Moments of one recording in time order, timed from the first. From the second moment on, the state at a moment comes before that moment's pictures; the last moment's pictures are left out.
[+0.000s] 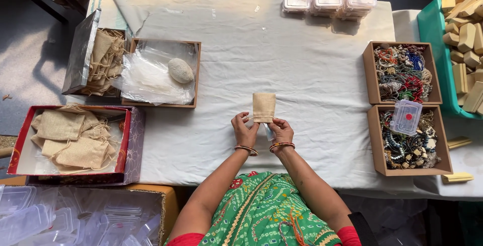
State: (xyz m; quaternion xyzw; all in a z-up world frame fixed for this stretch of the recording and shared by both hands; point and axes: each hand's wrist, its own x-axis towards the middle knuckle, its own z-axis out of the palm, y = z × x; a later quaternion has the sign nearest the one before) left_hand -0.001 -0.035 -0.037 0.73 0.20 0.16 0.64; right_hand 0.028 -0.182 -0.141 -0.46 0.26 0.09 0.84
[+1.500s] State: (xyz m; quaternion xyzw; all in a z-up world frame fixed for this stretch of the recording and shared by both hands) left_hand 0.010 -0.001 -0.063 0.49 0.23 -0.12 0.83; right_hand 0.039 -0.164 -0.020 -0.88 -0.14 -0.05 0.45
